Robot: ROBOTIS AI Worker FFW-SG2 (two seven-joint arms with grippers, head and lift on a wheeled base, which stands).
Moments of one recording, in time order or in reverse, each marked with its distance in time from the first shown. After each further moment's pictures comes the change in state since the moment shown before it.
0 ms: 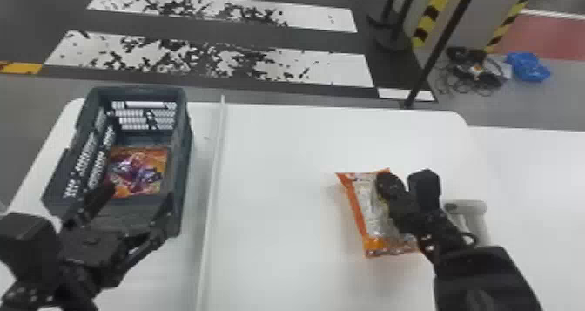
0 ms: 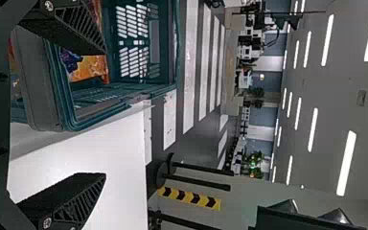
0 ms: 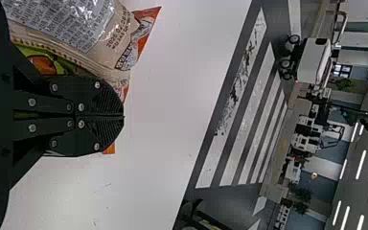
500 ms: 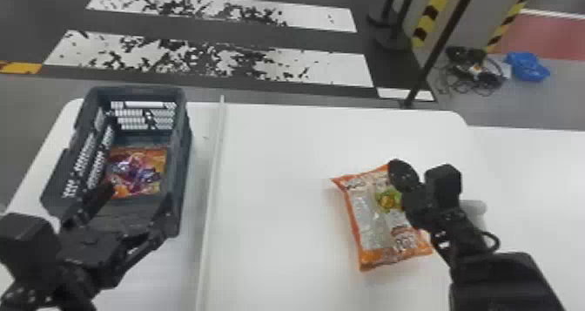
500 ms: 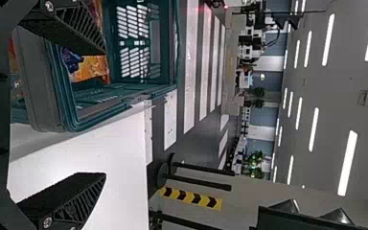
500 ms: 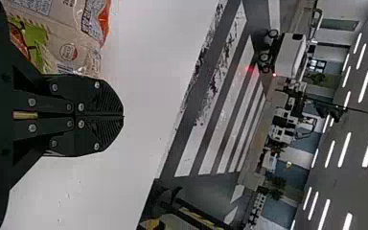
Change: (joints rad) left arm 0.002 0.001 0.002 -0.001 0.000 0.000 0.000; right arm 0.104 0.006 -0.029 -0.242 -0.022 0.024 -0.003
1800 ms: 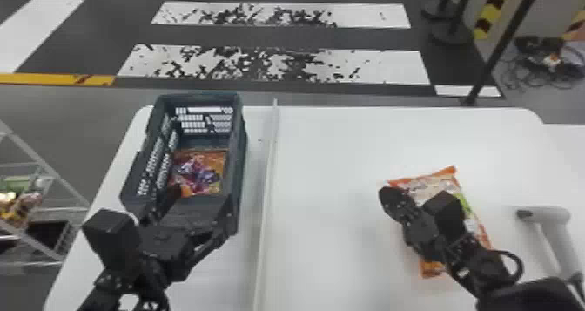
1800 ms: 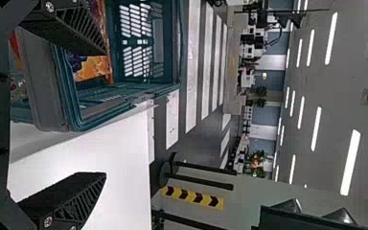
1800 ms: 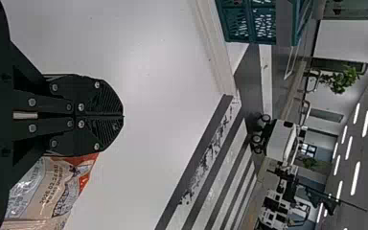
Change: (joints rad) left arm -0.004 0.005 -0.002 0.013 0.001 0.000 -0.002; right arm 0.063 -0.003 0.209 -0.030 0.089 -0.027 0.124
